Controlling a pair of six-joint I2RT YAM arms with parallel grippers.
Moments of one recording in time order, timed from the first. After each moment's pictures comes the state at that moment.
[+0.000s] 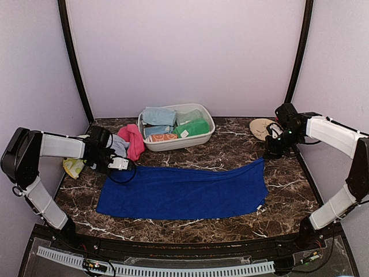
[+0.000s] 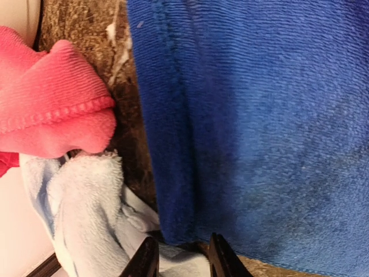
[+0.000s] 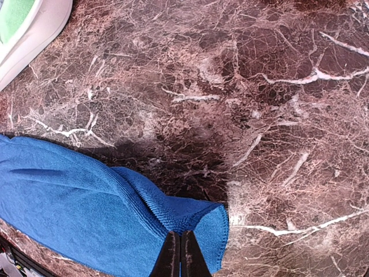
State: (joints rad) left arm -0.24 1.62 0.83 -0.24 -0.10 1.48; right arm 0.22 1.46 1.13 -0.84 -0.19 0.32
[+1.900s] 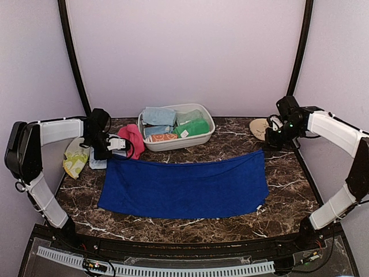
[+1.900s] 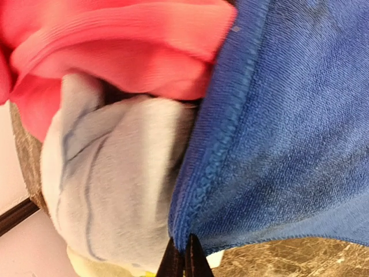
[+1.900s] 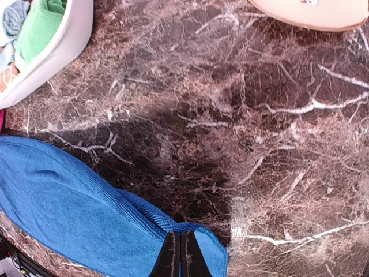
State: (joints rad) left arm -0.19 1.69 1.16 -0.65 -0.09 1.18; right arm 0.22 1.46 1.20 -0.85 -0.19 0.32
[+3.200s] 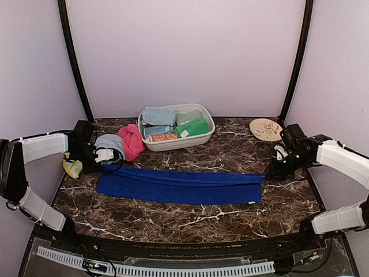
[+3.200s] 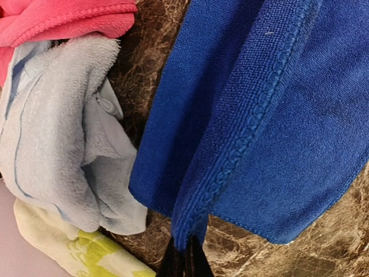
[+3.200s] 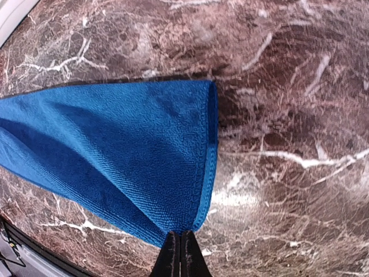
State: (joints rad) left arm -0.11 1.44 0.90 -0.63 -0.02 1.12; right arm 0.29 1.18 0.81 -0.82 -0.20 0.40
